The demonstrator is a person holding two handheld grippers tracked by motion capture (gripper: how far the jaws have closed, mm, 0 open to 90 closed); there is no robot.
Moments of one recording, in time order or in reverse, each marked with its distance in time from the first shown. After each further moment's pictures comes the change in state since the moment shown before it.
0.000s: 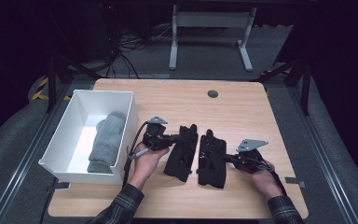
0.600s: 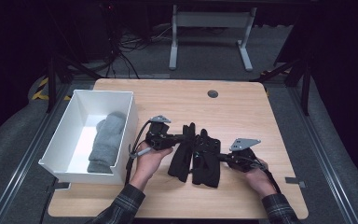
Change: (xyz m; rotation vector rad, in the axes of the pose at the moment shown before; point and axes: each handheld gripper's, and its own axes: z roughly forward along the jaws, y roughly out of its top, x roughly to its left) left arm -0.015 0.009 -0.001 0.004 -0.063 0.010; right arm 0.009 0.012 0.014 -0.002 0.022 -0.026
